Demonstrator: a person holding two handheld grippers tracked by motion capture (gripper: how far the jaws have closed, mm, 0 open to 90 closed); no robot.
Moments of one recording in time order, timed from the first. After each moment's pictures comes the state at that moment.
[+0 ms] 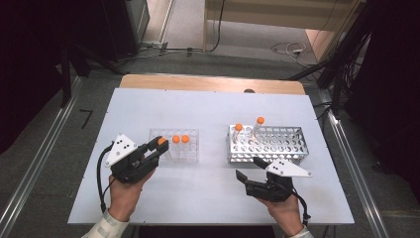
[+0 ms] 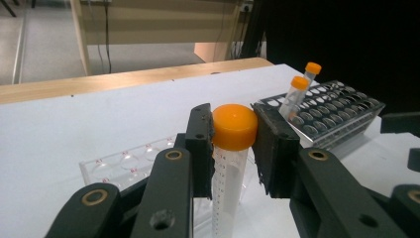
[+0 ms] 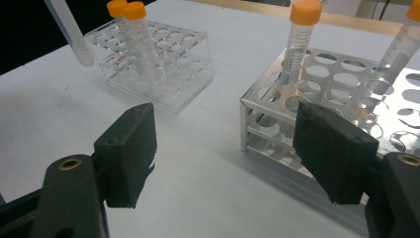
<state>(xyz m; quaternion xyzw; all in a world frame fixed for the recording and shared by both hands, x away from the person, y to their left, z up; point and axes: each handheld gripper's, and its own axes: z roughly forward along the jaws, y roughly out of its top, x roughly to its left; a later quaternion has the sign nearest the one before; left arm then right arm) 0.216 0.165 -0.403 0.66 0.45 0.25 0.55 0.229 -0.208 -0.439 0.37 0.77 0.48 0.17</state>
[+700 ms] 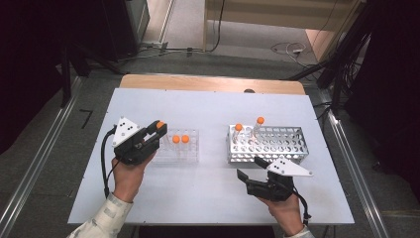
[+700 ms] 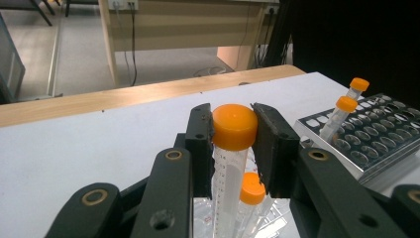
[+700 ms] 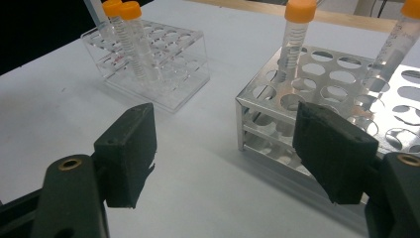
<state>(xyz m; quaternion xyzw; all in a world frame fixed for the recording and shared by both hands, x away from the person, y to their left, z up) 0.250 0.164 -0.395 0.65 0.46 0.29 0.53 0.231 -0.210 -0.440 0.38 0.77 0.48 0.17</state>
